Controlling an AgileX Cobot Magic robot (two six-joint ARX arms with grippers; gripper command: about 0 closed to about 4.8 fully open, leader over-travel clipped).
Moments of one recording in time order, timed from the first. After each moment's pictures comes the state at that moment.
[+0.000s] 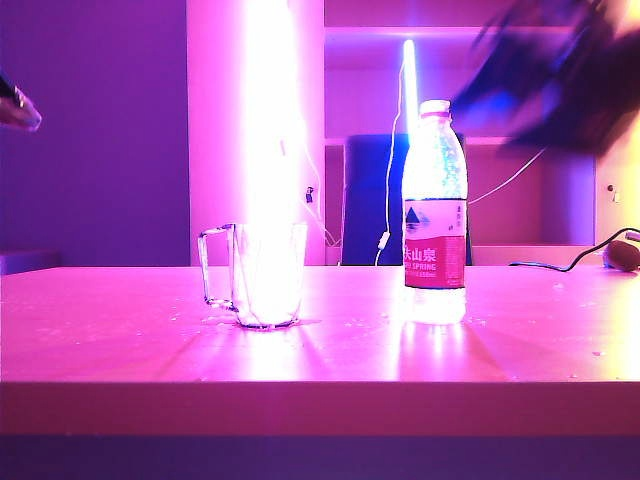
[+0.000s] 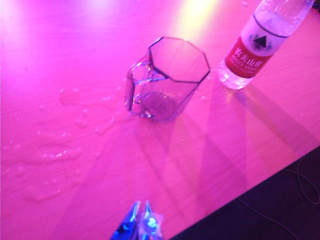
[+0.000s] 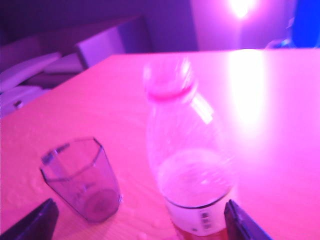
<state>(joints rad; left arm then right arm) -0.03 0.79 0.64 -0.41 0.56 0.05 0.21 1.29 0.52 0.68 -0.34 0.18</state>
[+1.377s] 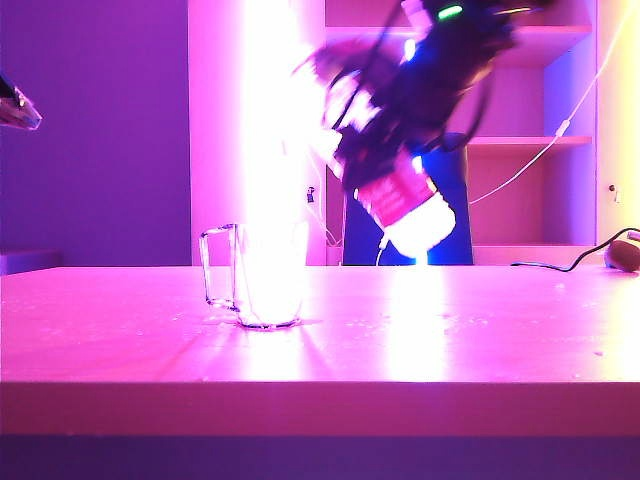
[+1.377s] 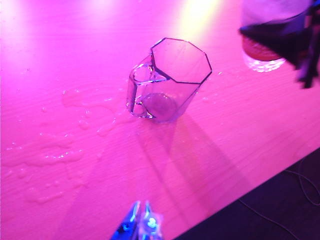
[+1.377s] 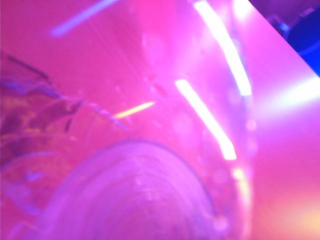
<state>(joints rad) -0.03 0.79 0.64 -0.40 0.56 0.05 0.54 1.69 1.18 0.00 0.18 -0.50</state>
